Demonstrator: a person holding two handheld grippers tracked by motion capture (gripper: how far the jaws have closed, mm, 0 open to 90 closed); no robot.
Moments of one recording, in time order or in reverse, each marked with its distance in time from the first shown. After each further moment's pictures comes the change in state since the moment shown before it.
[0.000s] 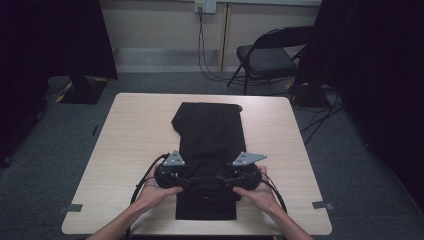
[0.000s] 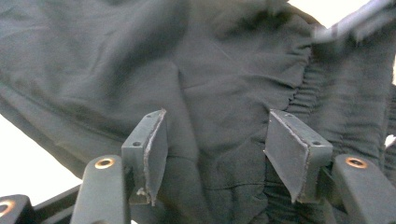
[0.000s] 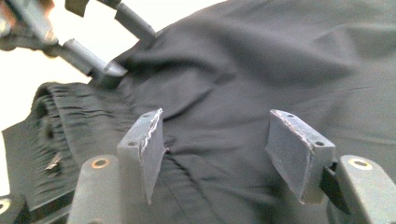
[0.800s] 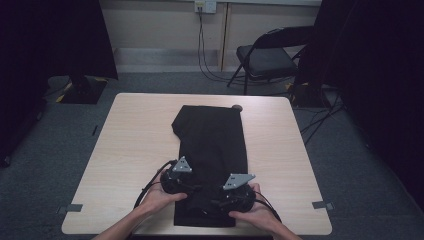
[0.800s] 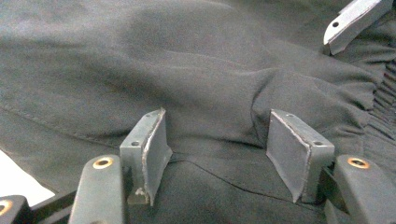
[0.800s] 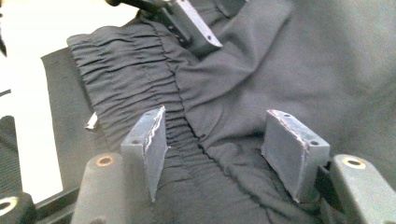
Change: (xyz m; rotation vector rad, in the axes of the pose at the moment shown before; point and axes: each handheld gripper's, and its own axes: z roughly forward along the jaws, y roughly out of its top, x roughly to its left) left arm -0.010 -0.011 0.023 0.114 -0.002 0.023; right arm 0.047 -0.027 0.003 0.130 0.089 -0.089
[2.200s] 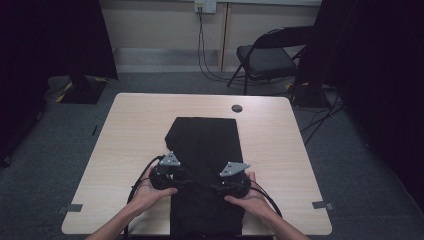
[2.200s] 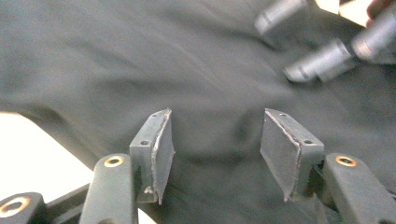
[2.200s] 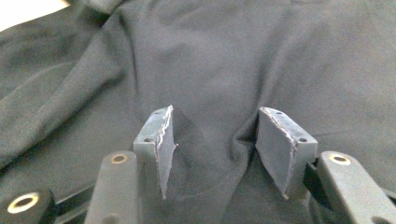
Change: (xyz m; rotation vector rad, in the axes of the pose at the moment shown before) left arm 0.021 0.000 -0.034 -0.034 0.012 -0.090; right arm -0.031 0.011 0.026 -0.013 -0.108 0.006
